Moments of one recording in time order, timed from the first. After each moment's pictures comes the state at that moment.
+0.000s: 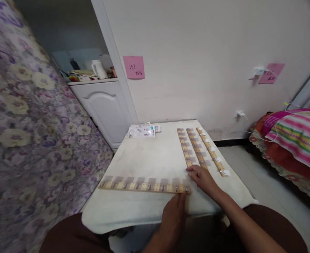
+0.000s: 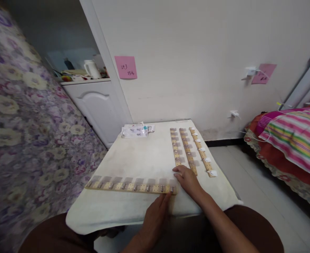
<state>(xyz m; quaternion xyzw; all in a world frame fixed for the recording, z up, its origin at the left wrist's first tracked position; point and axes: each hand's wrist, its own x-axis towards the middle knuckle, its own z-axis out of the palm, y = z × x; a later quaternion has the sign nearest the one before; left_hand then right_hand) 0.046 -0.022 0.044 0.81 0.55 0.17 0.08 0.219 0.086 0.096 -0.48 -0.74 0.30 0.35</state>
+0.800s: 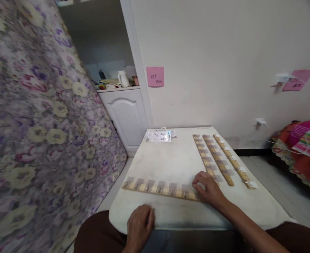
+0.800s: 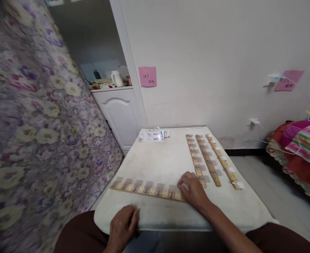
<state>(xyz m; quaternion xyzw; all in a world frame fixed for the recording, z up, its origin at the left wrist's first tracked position) -0.146 -0.067 0.045 0.71 0.63 0.28 -0.14 0.145 0.065 0.106 -0.43 -0.82 0.22 0.31</state>
